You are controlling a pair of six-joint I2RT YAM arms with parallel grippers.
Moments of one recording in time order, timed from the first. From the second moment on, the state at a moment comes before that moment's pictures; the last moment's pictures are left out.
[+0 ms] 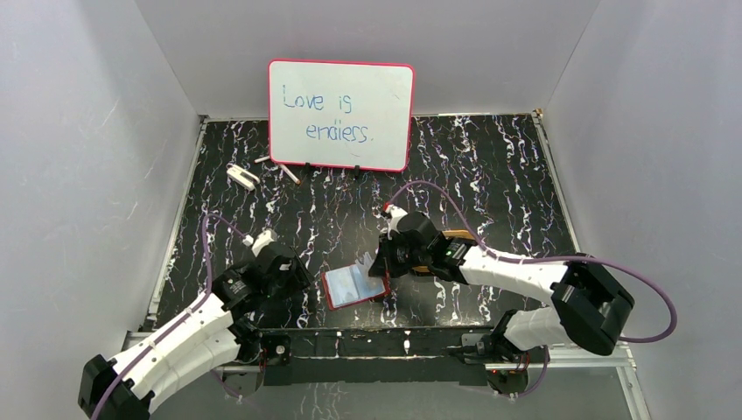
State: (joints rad) left arm -0.70 0.69 0.44 -0.70 -0.20 -1.08; right arm 0.95 1.31 0.68 -0.05 -0.25 0.63
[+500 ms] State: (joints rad) left arm -0.70 0.80 0.38 -0.43 -0.08 -1.08; right arm 0.95 1.47 0.64 0.15 -0.28 0.74
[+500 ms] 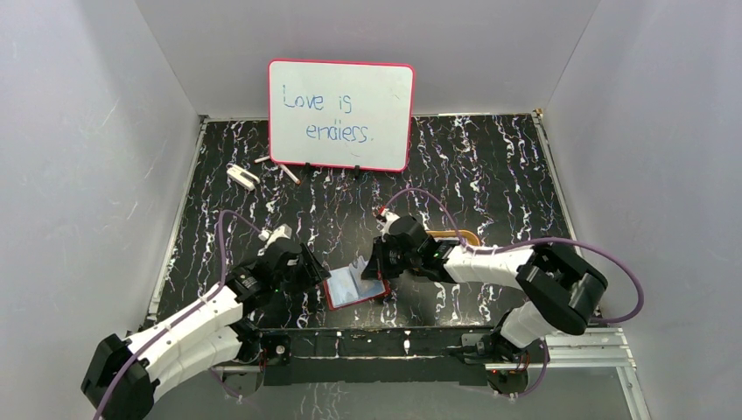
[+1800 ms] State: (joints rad) left arm -0.70 0.96 0.33 -0.28 -0.04 -1.07; right arm 0.95 1.59 0.59 0.34 -0.33 0.90
